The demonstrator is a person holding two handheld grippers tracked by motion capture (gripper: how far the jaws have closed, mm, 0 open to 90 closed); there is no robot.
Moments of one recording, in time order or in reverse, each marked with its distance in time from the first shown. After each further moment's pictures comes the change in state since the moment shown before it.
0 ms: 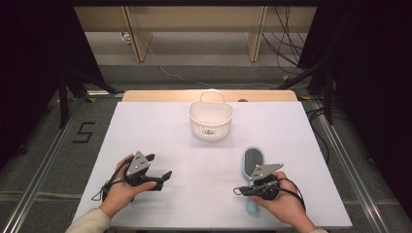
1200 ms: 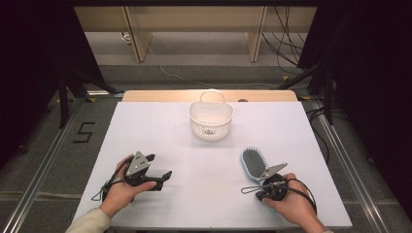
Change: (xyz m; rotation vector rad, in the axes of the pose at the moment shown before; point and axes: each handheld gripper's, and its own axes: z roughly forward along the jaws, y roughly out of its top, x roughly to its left) left arm 0.000 0.000 0.000 -0.001 -0.002 -0.006; right arm -0.012 -0.016 -0.014 0.233 -0.100 0.100
